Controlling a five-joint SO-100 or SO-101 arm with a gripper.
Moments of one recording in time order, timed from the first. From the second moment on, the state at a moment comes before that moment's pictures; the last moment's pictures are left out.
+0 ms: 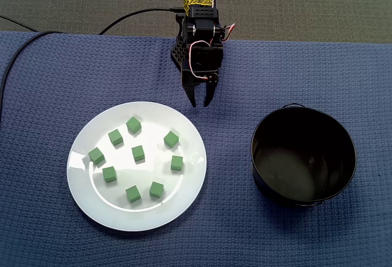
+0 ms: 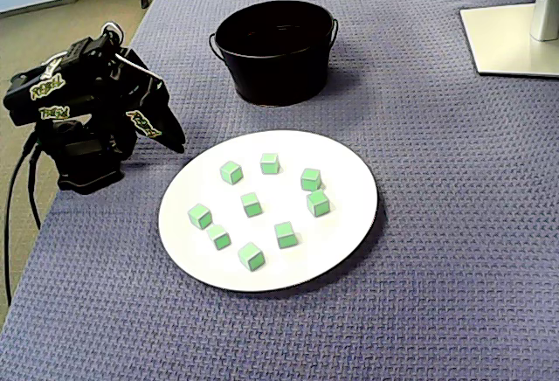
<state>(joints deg) -1.1 182.3 170.6 77.6 -84.6</state>
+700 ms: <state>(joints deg) 7.9 150.3 145.8 76.7 -68.9</state>
